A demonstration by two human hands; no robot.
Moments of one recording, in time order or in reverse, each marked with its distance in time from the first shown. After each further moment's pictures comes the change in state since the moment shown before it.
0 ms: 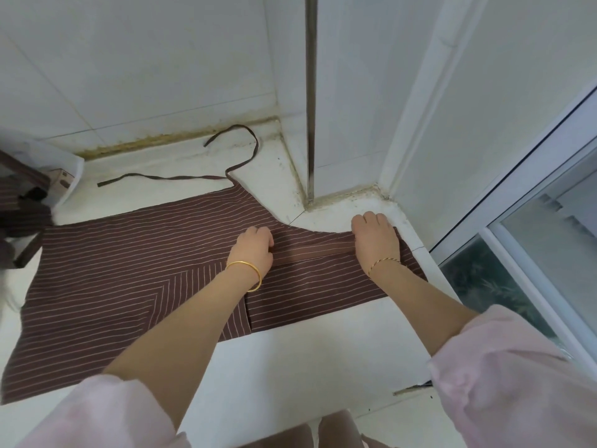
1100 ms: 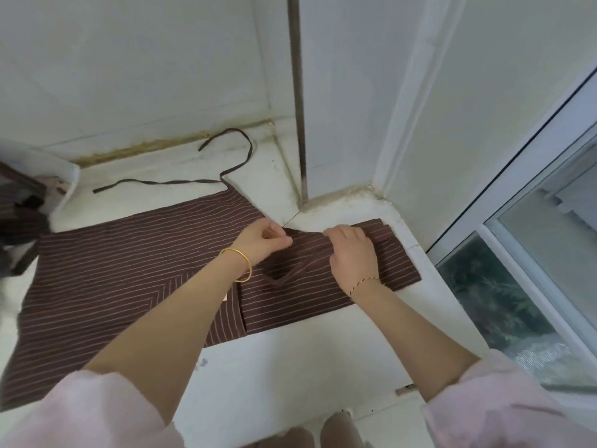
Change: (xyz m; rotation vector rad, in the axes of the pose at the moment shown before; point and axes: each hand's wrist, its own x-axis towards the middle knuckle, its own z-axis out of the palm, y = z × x) left_hand 0.004 0.018 -0.024 -0.659 -0.218 -0.057; right_hand -0.029 -0.026 -0.004 0.306 -0.059 -0.027
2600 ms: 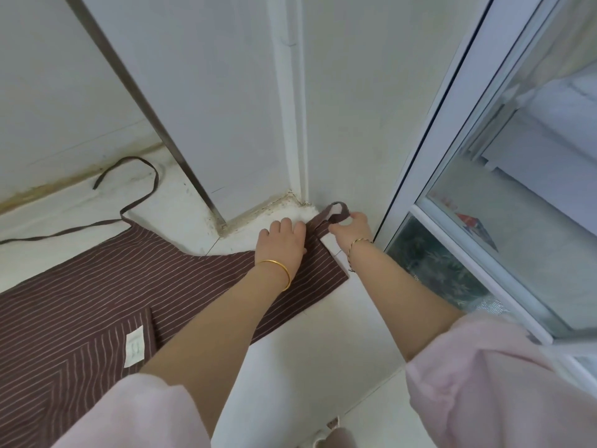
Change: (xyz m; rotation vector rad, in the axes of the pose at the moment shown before) left_hand 0.057 0.087 0.152 1.156 0.088 0.468; right_hand 0.038 0.127 -0.035 0.880 0.072 0.918
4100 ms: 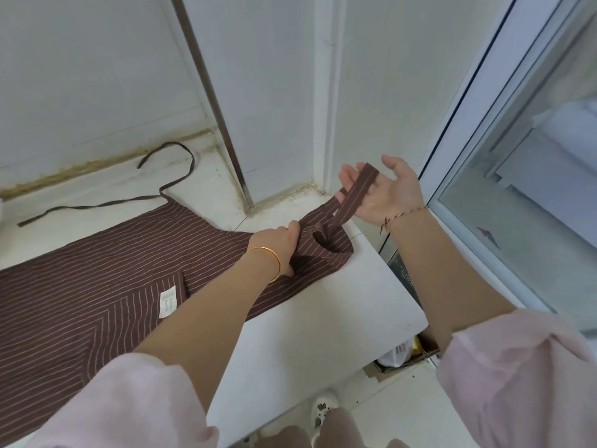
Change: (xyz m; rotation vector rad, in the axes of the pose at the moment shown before) left_hand -0.060 -0.035 -0.030 -0.010 -0.257 -0.009; right_hand -0.059 -0.054 -0.054 1.174 -0.580 0.190
